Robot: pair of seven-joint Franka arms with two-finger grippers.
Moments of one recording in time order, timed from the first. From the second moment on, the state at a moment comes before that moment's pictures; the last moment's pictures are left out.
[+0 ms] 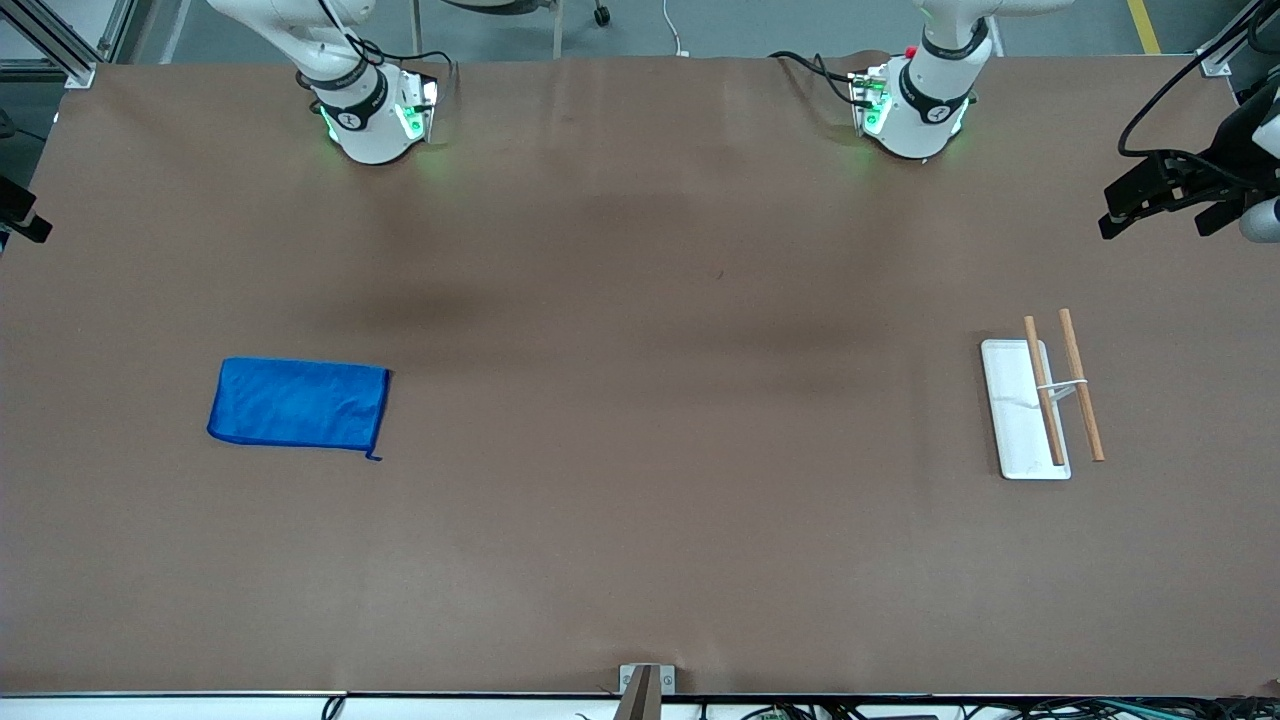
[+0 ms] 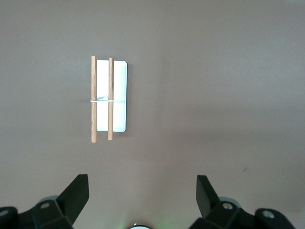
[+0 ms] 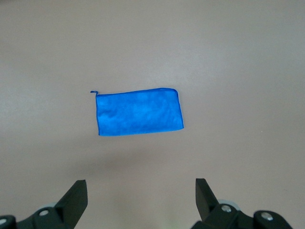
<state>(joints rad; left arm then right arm) -0.04 -0.01 -0.04 -1.46 -0.01 1.44 -0.10 -0.11 -0.07 -0.05 -1.53 -0.02 1.50 -0.01</state>
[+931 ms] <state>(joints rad) -0.03 0.03 -0.04 -1.44 -0.01 1.44 -0.12 -0.11 -0.03 -0.05 -1.62 -0.02 1.55 -0.01</state>
